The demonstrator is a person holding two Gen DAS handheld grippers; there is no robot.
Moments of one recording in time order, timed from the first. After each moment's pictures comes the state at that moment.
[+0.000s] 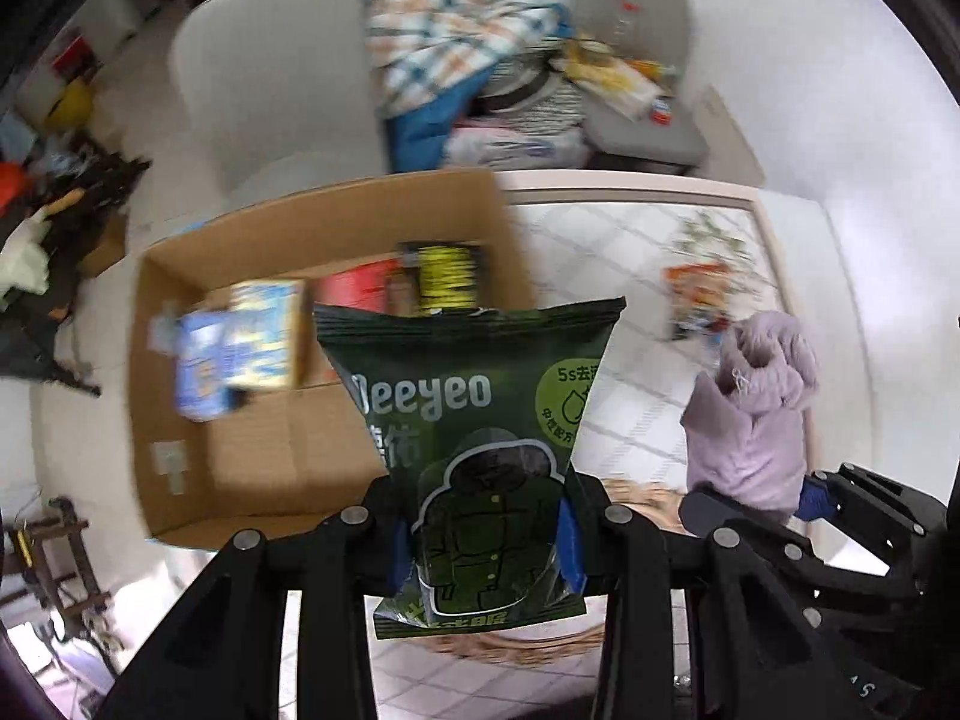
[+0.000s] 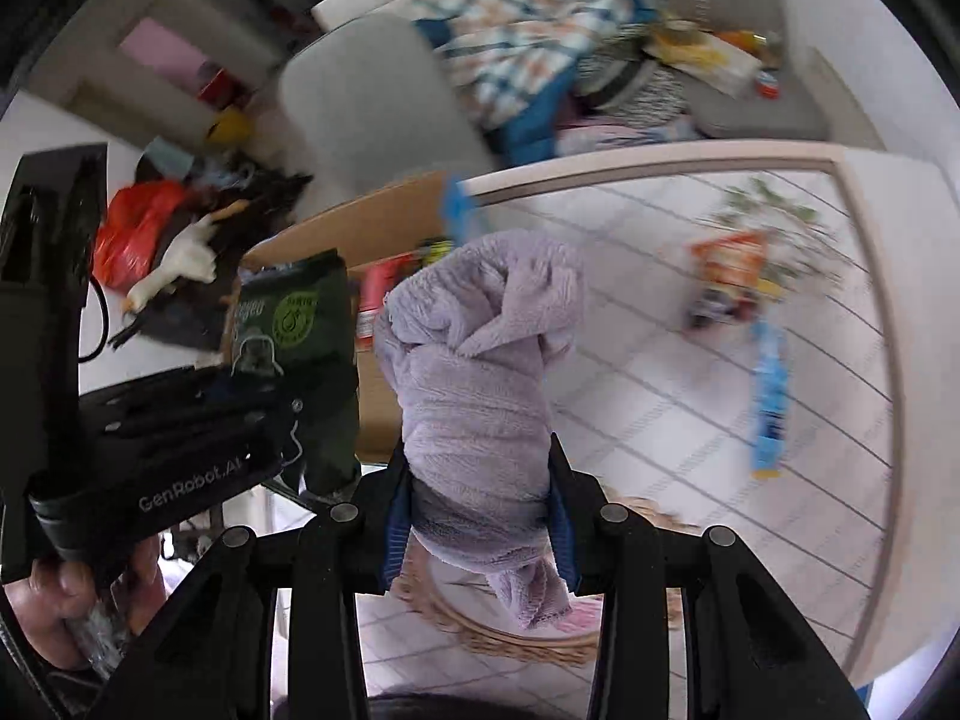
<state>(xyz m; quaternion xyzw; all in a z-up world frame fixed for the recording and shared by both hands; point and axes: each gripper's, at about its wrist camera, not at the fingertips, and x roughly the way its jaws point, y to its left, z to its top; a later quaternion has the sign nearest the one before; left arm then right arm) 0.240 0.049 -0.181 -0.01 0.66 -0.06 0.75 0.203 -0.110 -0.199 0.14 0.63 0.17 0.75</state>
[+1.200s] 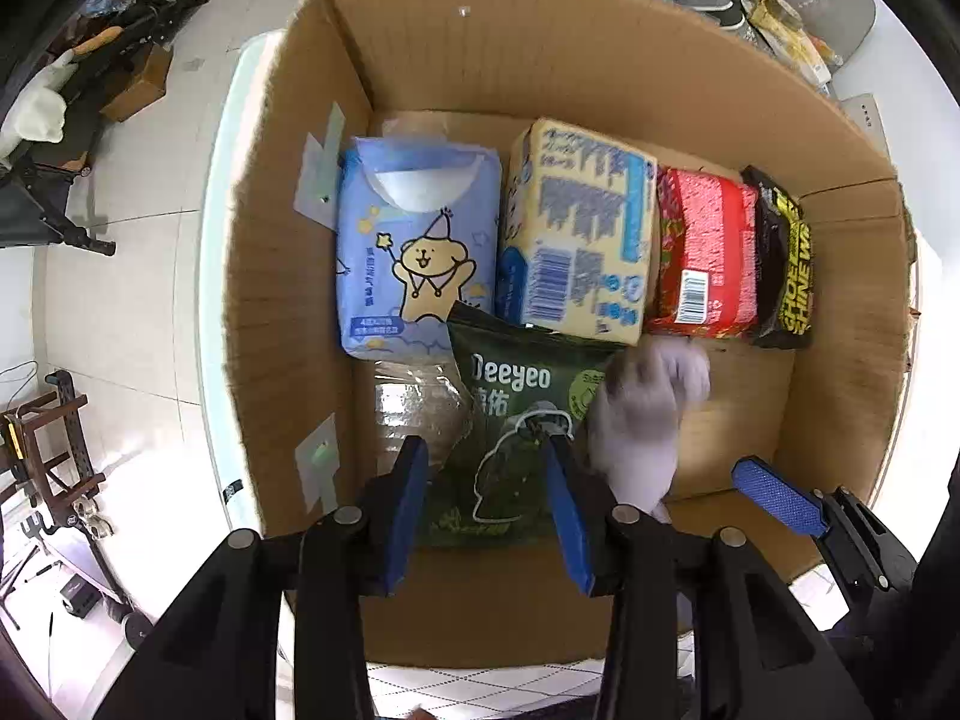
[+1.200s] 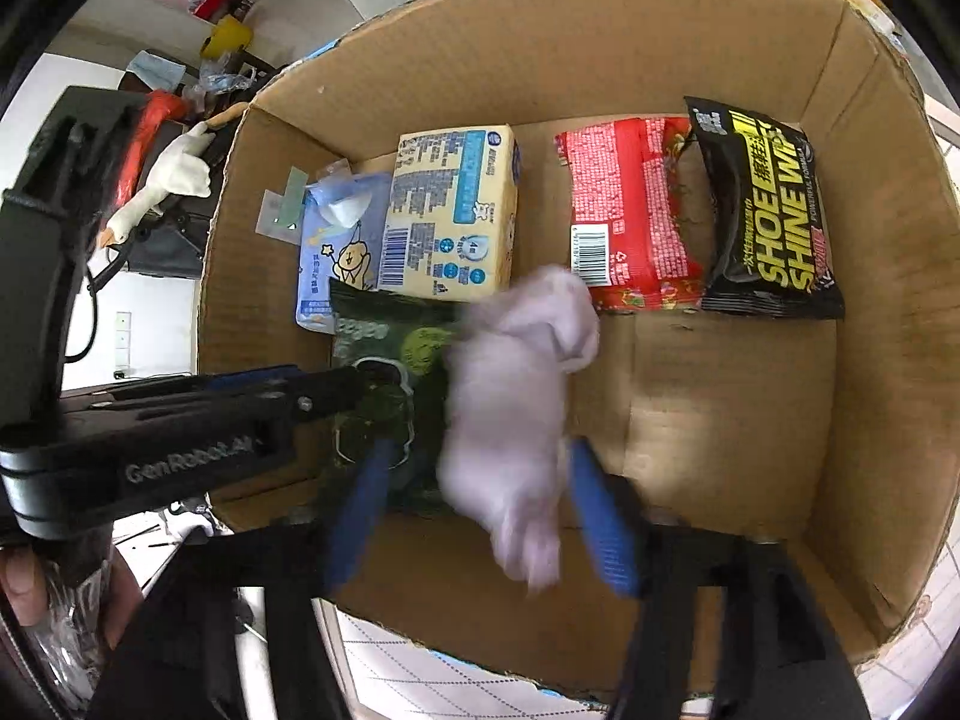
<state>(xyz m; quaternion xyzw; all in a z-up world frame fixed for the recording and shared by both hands) 0.270 0.225 -0.311 -0.07 0.77 0.01 0.64 0.263 0.135 -0.353 0.11 0.71 0.19 0.67</state>
